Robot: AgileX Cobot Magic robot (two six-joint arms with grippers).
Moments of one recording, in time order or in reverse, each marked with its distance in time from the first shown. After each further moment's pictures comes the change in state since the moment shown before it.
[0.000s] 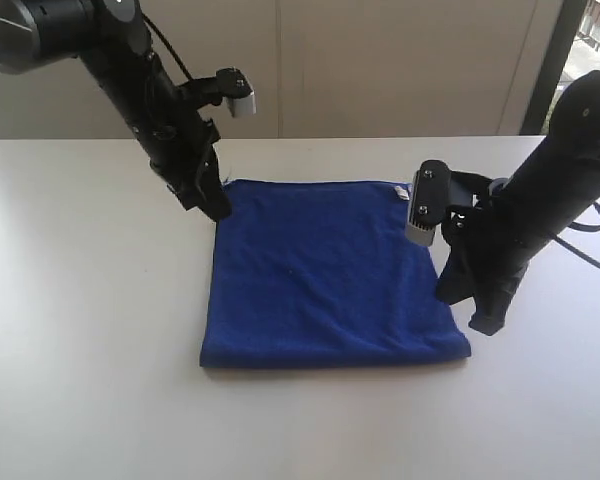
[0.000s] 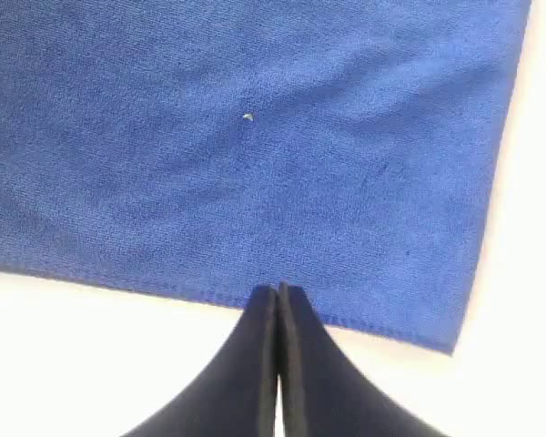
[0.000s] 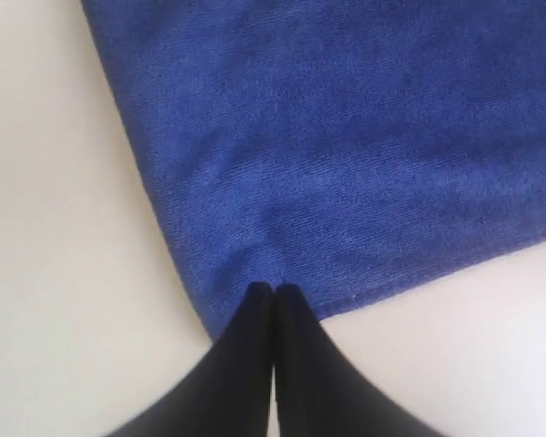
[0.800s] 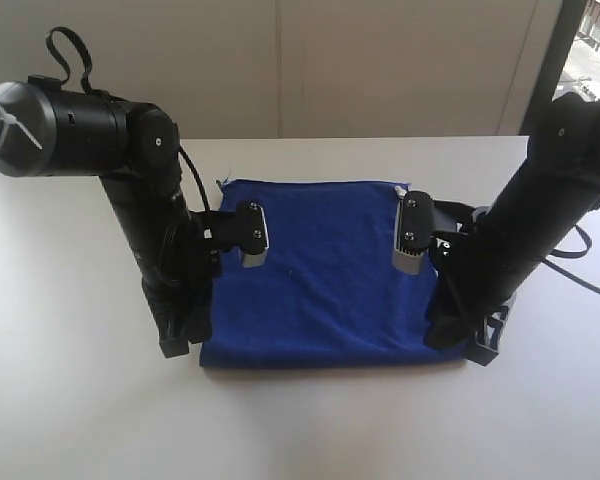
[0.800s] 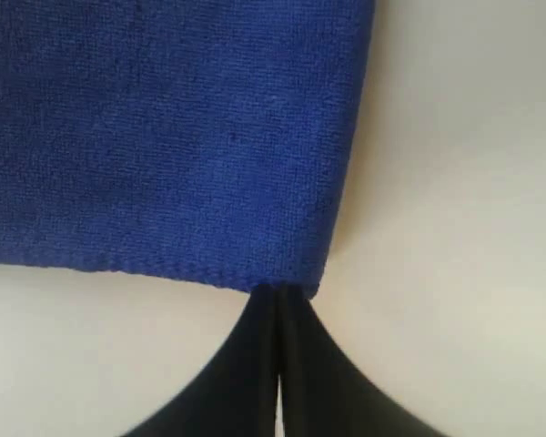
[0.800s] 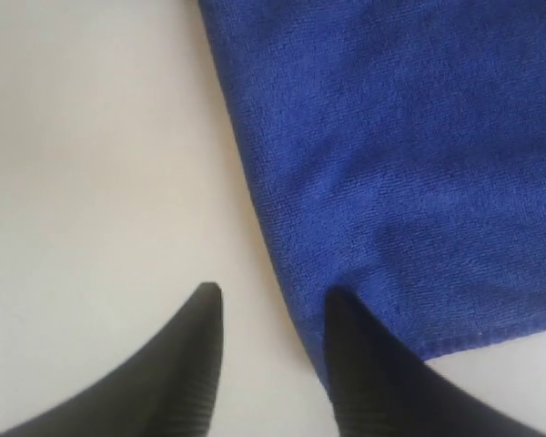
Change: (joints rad) left arm -0.170 -0.170 0.569 0.198 -0.307 -0.016; right arm 0.033 0.035 0.022 0.032 0.081 -0.001
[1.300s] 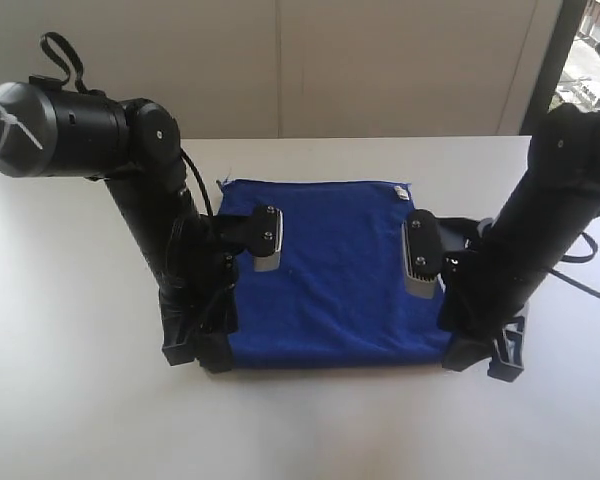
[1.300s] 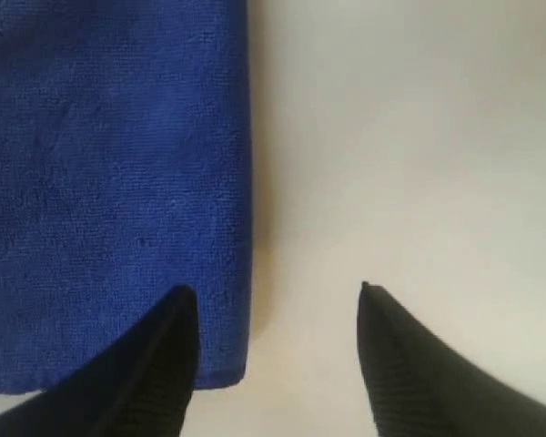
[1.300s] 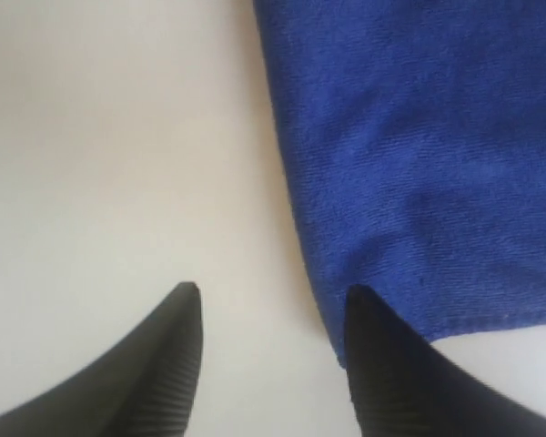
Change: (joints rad) left arm -0.002 0.000 0.000 -0.174 0.044 0.215; right arm 0.000 0.002 0.029 -0.072 0.012 -0.083
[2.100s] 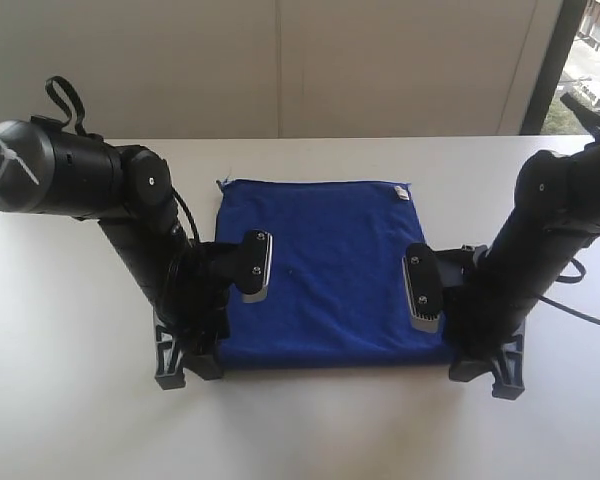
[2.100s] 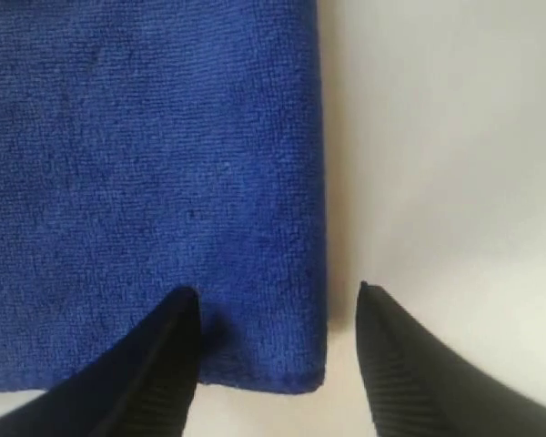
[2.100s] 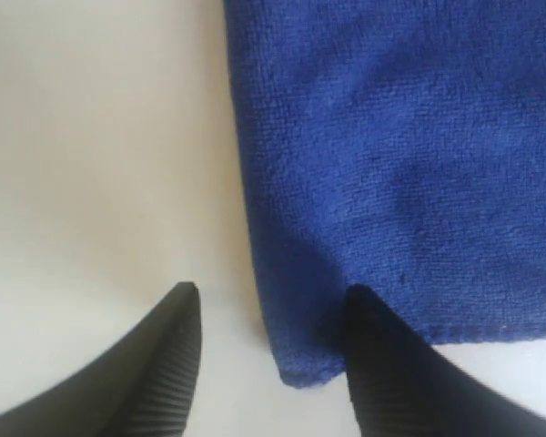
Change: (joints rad) left arm 0.000 -0.001 0.141 0.038 -0.256 0.084; right arm 0.000 0.079 0.051 -0.069 -0.190 -0.056
